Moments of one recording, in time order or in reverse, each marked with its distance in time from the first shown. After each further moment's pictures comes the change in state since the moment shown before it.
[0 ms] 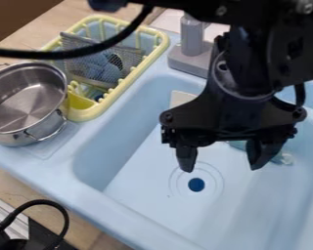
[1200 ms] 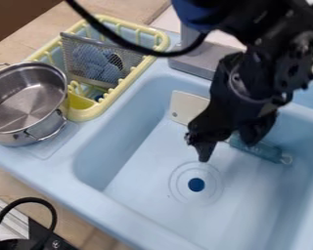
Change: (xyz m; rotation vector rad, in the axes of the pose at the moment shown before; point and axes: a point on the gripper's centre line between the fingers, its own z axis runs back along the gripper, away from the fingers) arm 0.054 -0.012 -0.067 0.082 -0.050 0.371
